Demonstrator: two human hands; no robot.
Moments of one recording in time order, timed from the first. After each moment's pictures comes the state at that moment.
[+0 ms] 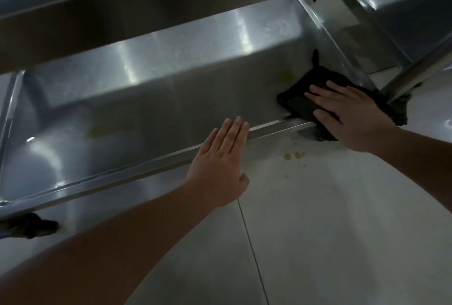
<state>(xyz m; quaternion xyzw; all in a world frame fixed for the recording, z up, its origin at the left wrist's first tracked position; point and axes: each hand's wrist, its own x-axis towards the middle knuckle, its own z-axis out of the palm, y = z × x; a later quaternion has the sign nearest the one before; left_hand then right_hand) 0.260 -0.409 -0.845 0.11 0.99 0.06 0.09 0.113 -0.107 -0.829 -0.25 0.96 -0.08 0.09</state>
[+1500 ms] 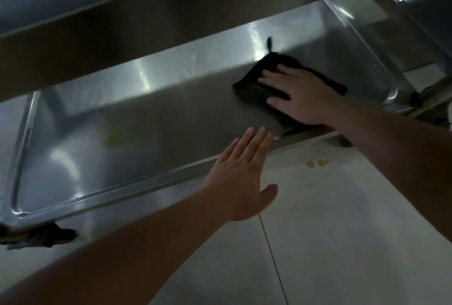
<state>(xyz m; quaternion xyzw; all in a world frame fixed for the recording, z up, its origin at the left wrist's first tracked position) 0.253 -0.422 -0.840 0.15 0.97 0.09 0.14 0.066 -0.249 -0.825 -0.33 0.93 -0.14 0.09</state>
